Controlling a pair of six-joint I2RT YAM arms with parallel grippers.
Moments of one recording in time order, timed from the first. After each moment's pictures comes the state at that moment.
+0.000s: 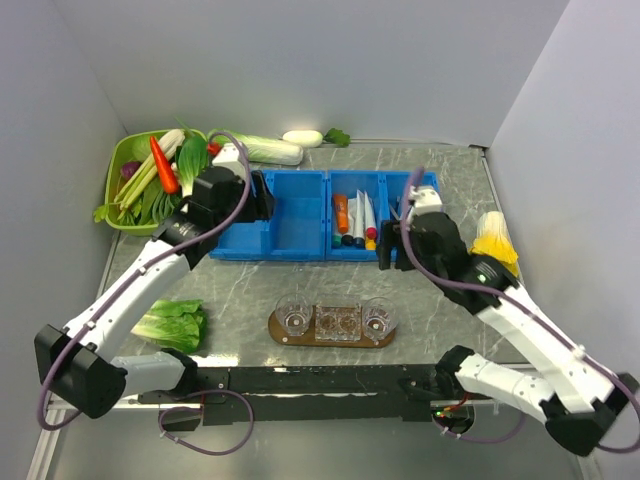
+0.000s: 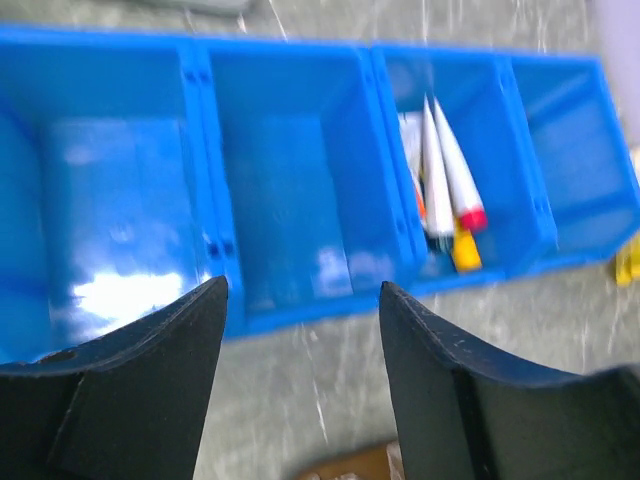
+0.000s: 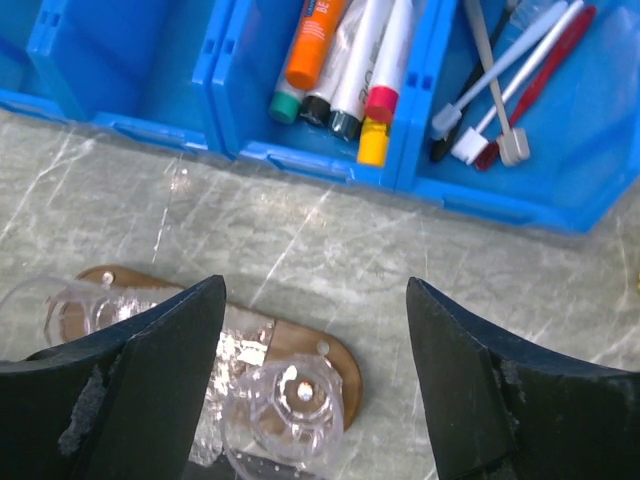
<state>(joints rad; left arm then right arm) -0.52 1.22 1.16 -0.38 -0.14 -0.43 0.68 0.87 1.02 -0.74 0.31 0.37</state>
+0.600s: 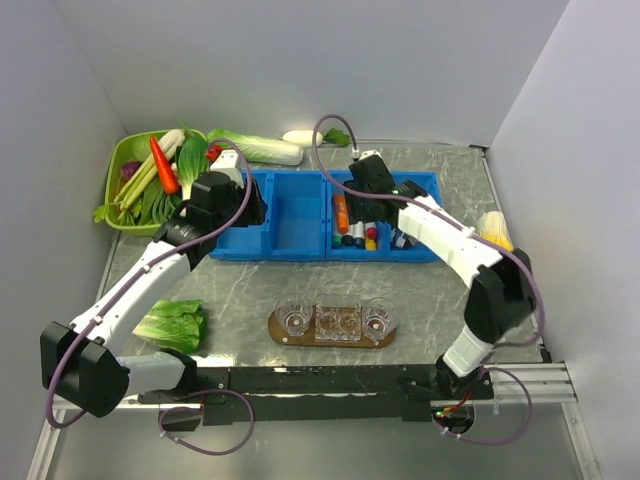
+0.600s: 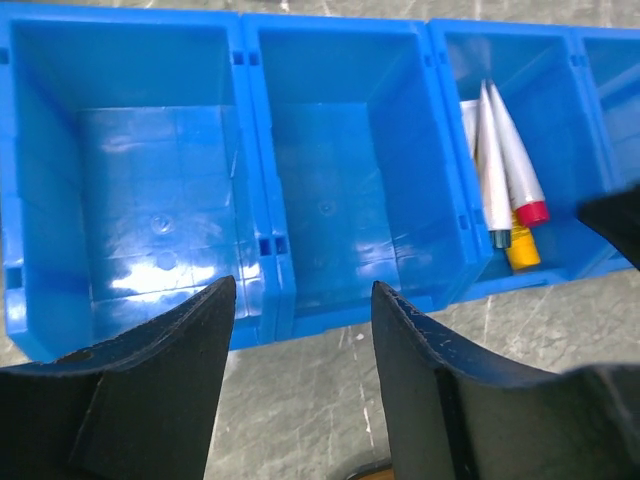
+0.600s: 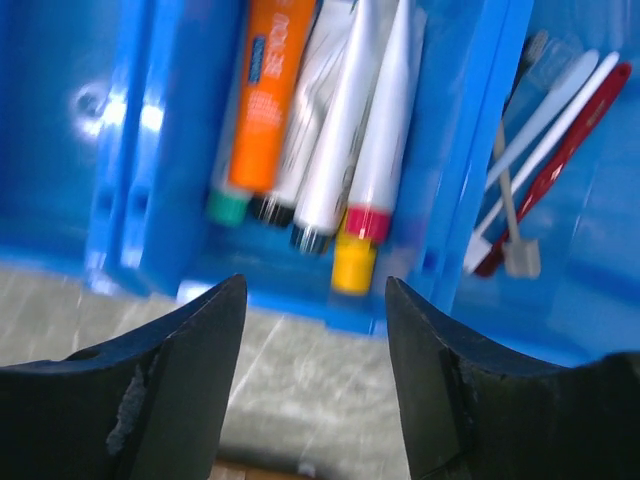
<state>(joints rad) -0.44 1.23 1.07 -0.31 -0.10 -0.36 0.55 1.62 1.40 -0.65 0.28 0.25</state>
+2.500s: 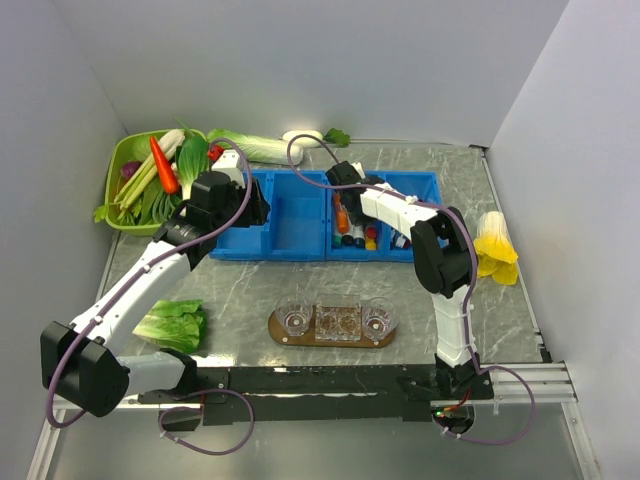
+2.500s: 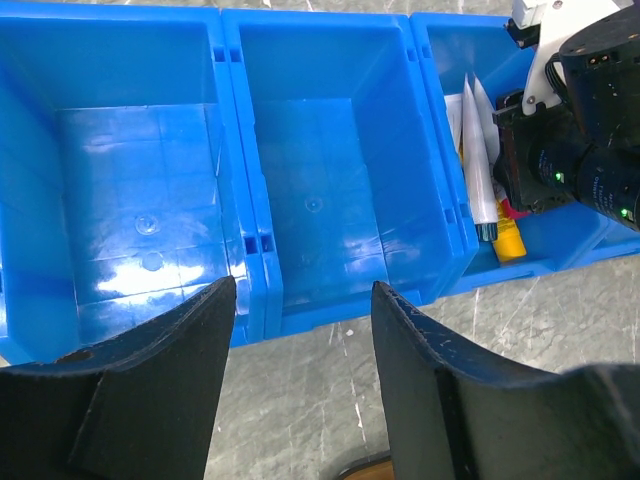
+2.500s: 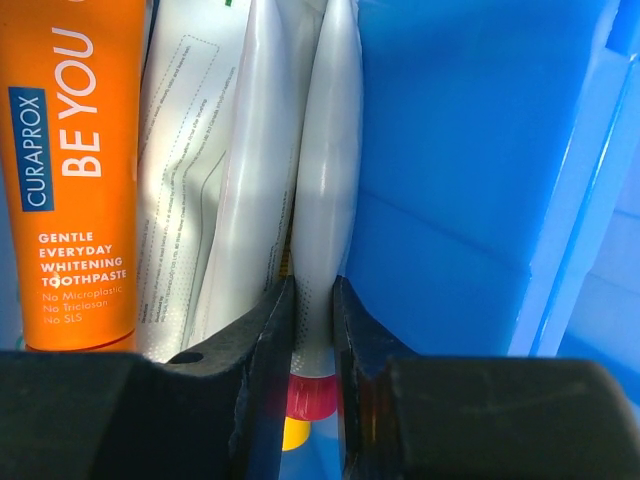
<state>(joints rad) -0.44 1.23 1.07 -0.30 -0.06 -0.36 0.52 2.10 1.64 -0.69 0.53 0.18</state>
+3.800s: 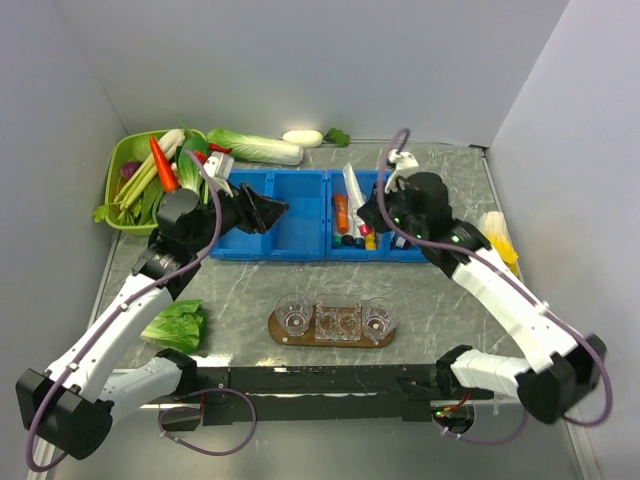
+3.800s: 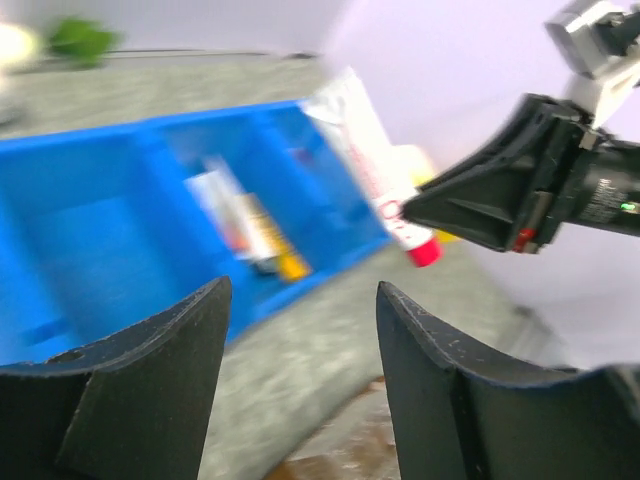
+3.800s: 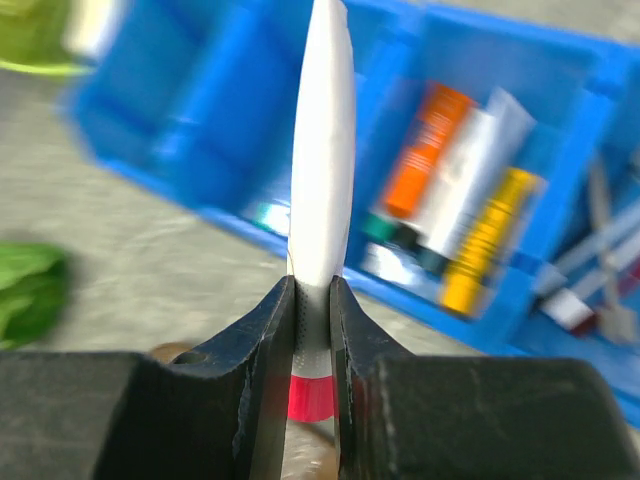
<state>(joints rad) -0.44 1.00 0.93 0.02 0.33 -0.48 0.52 1.17 1.13 -0.39 -0.04 0.28</state>
